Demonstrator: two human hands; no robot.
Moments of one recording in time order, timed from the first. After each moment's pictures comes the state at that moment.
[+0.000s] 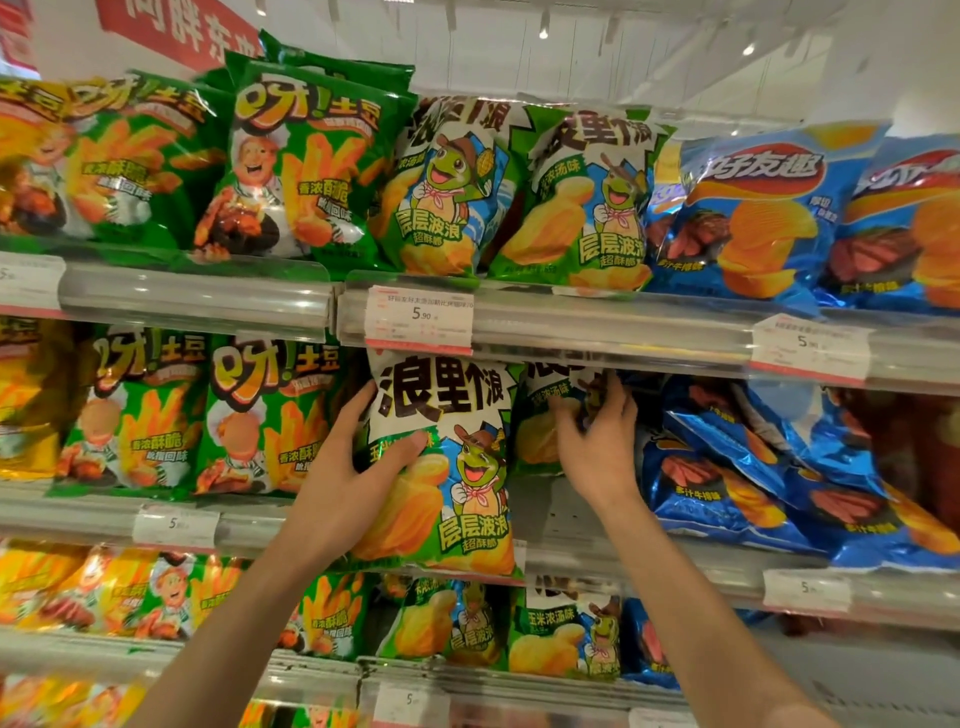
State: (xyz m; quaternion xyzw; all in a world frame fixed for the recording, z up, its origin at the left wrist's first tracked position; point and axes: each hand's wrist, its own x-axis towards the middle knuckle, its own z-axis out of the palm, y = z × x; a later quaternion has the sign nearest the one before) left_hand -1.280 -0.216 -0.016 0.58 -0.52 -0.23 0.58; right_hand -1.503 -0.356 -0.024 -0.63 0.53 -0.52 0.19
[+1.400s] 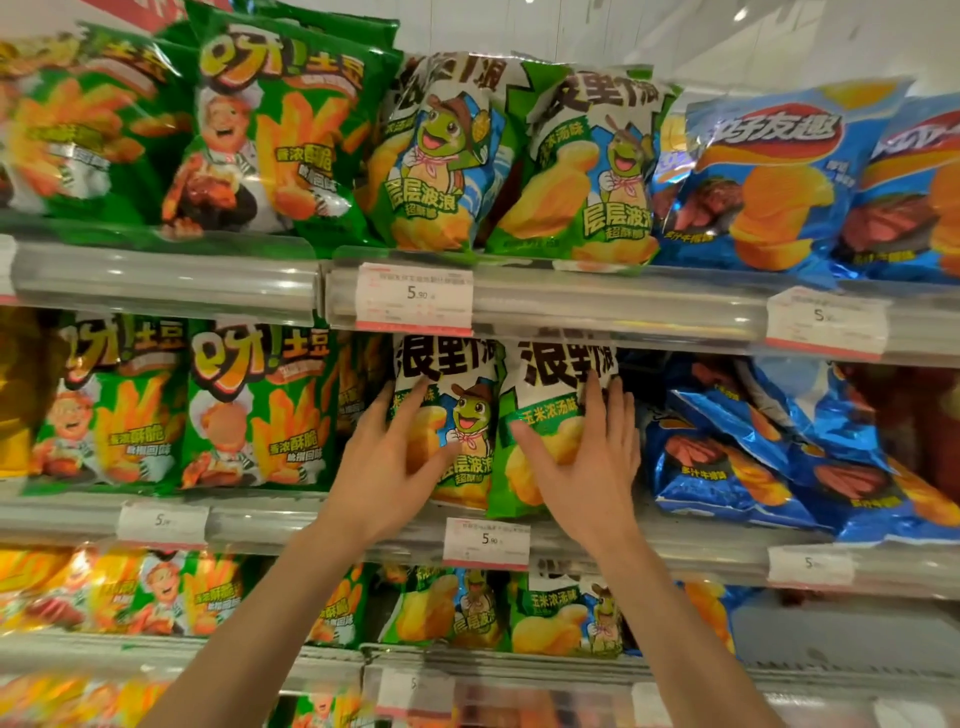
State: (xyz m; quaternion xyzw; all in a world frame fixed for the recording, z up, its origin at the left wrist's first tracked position) left_hand -1.283 -0.271 -0.054 0.64 -0.65 -0.04 0.40; right_hand -1.498 -0.313 -0.049 -0.69 0.55 -0.46 0.07
